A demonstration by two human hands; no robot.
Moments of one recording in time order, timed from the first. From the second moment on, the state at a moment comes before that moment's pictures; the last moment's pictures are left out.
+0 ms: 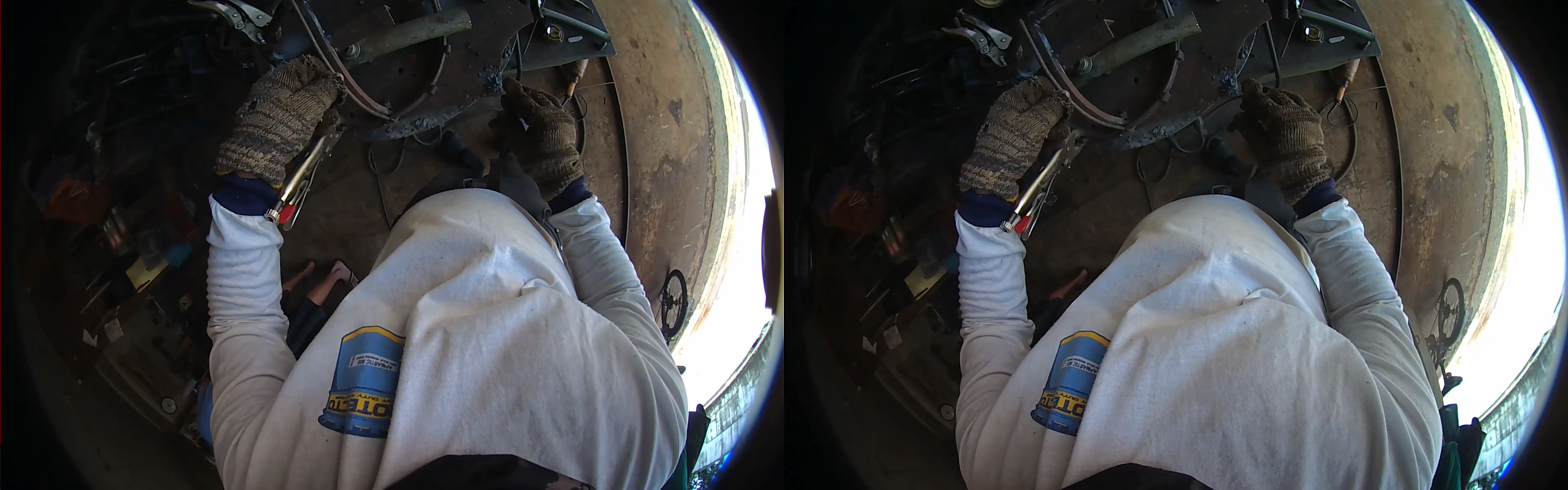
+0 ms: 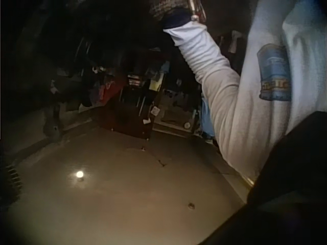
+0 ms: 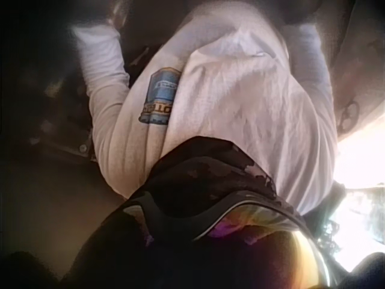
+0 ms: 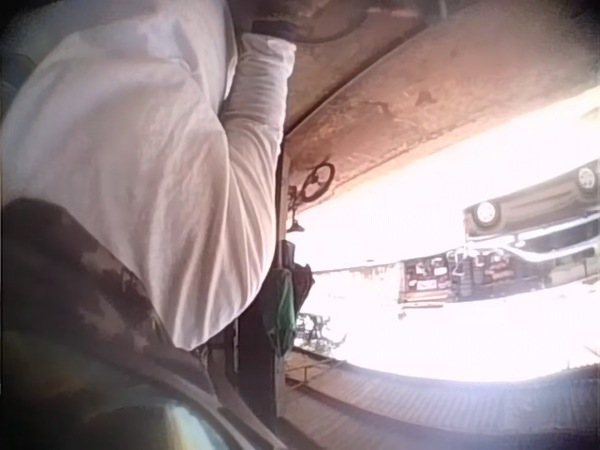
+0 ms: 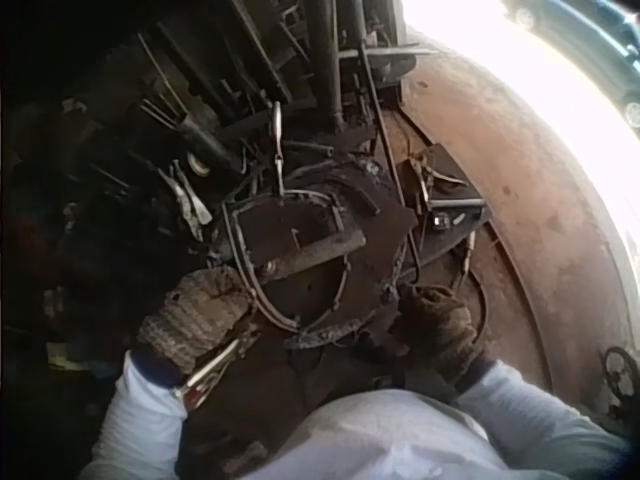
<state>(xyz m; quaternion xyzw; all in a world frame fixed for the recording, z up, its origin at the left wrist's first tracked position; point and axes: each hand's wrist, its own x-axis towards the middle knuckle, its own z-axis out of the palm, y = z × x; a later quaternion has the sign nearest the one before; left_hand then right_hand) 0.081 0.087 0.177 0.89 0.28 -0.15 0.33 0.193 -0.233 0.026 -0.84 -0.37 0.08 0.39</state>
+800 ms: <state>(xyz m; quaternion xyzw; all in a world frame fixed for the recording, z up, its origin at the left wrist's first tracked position) 0.080 0.086 0.170 0.88 0.27 -0.14 0.36 0.191 -0.240 0.035 -0.86 -0.38 0.08 0.32</state>
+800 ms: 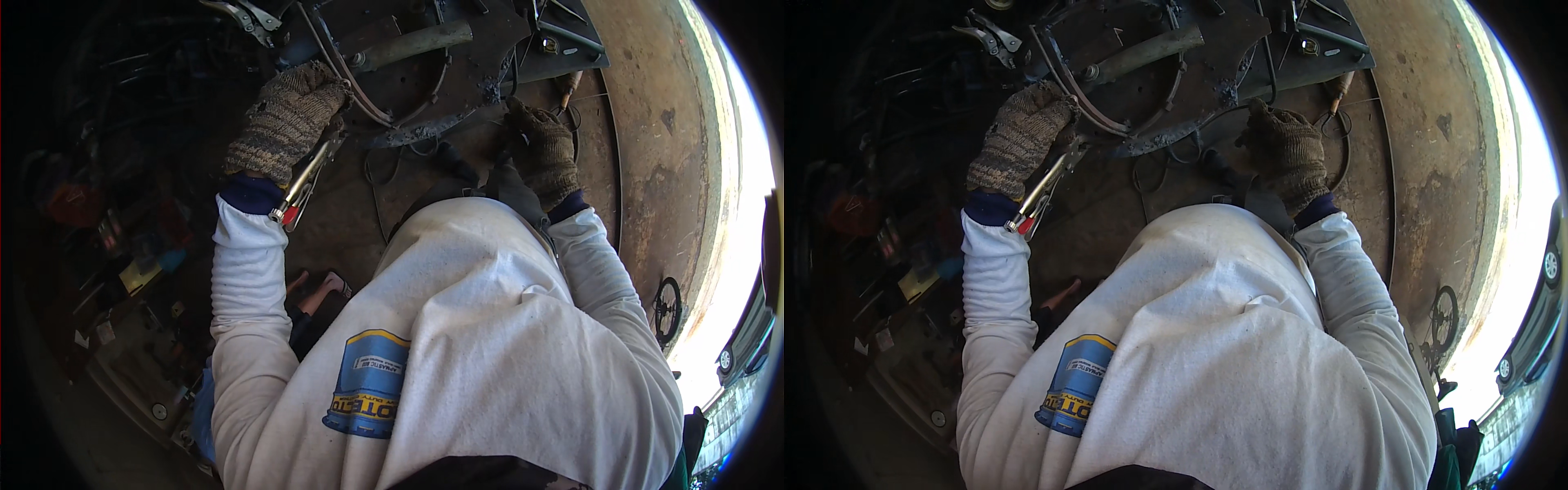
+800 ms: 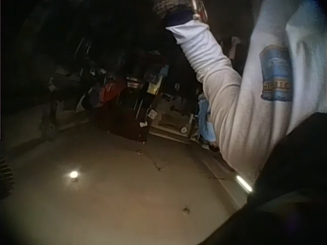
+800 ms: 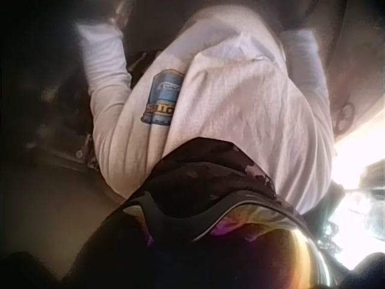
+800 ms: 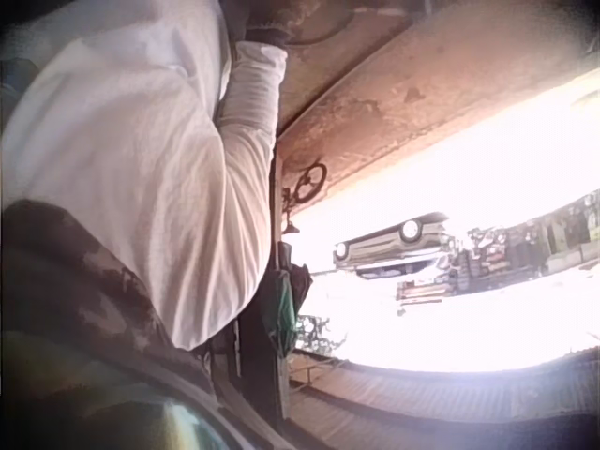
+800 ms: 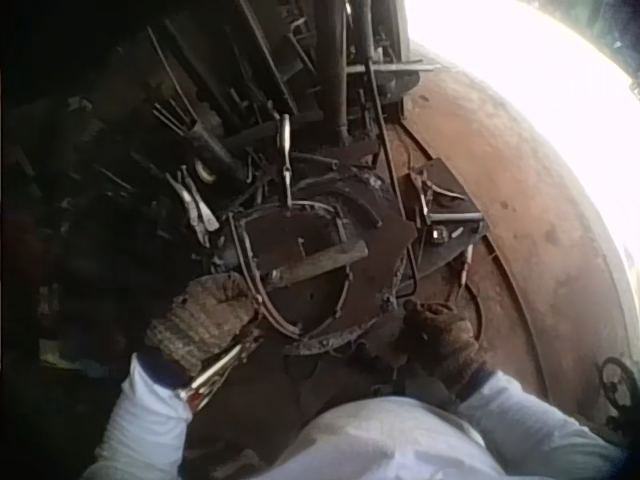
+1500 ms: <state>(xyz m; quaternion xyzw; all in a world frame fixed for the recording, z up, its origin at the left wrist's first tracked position) 0.085 0.077 0.183 0.90 0.27 -0.17 0.29 0.187 -0.247 0.031 -0.86 -0.36 0.15 0.33</state>
